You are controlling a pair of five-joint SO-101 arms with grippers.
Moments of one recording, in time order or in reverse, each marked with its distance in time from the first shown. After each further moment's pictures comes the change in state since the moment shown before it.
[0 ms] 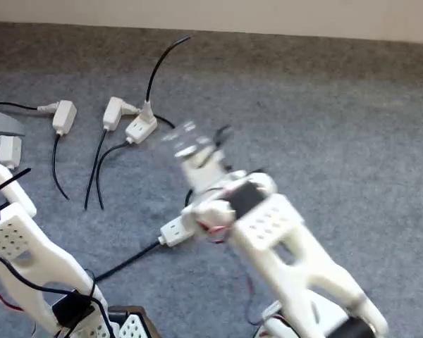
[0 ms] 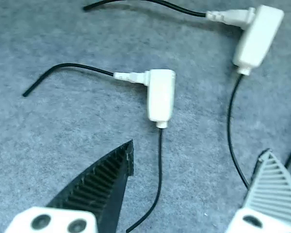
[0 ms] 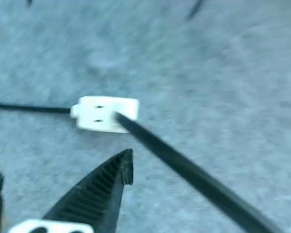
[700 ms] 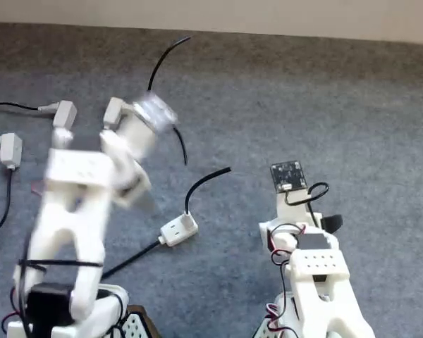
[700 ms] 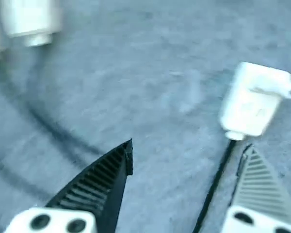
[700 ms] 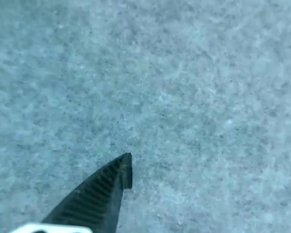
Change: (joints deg) left arm 43.3 -56.0 93.5 -24.9 -10.5; right arm 29.9 -14.2 47.2 -35.3 6.9
